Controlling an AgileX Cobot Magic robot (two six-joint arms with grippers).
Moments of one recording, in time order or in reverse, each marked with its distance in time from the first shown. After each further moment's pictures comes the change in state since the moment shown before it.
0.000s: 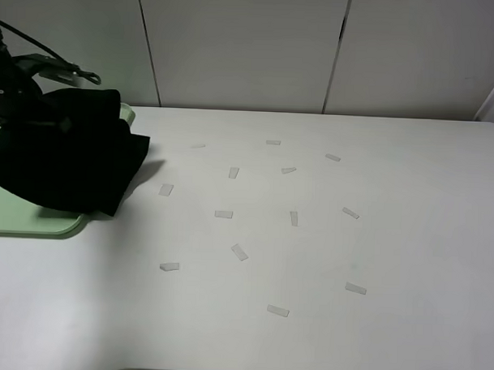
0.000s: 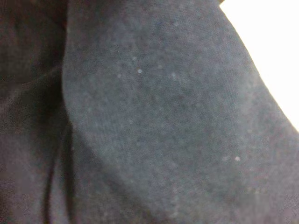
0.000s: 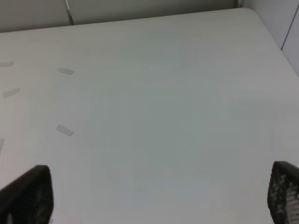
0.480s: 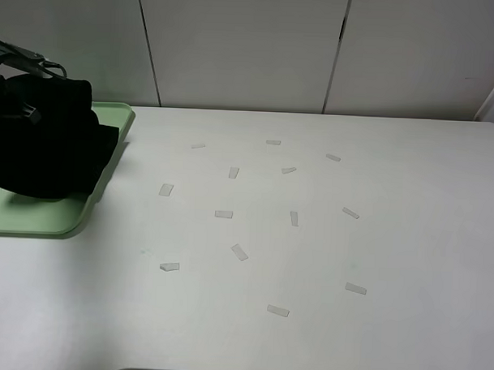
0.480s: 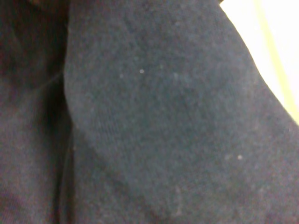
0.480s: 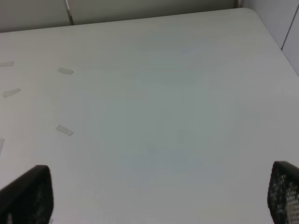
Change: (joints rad) left arm 0.102 0.000 0.000 0.011 -0.152 0.073; right arm 0.000 0.000 0.000 0.000 0.000 0.000
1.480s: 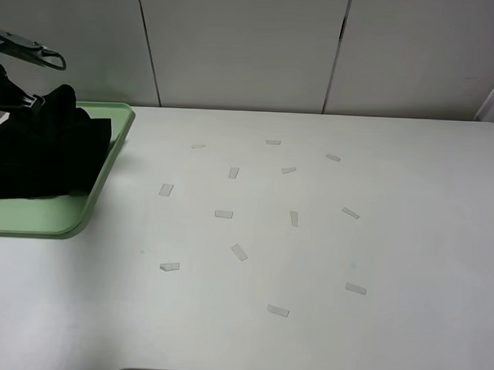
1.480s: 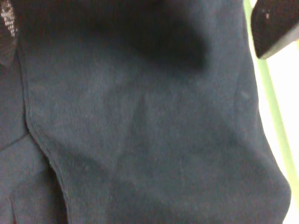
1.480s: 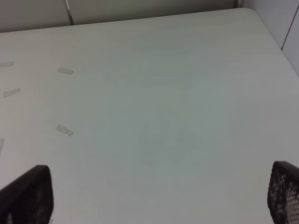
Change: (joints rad) left arm 0.000 -0.003 -0.053 -0.001 0.019 -0.029; right arm 0.000 0.000 0.000 0.000 0.000 0.000
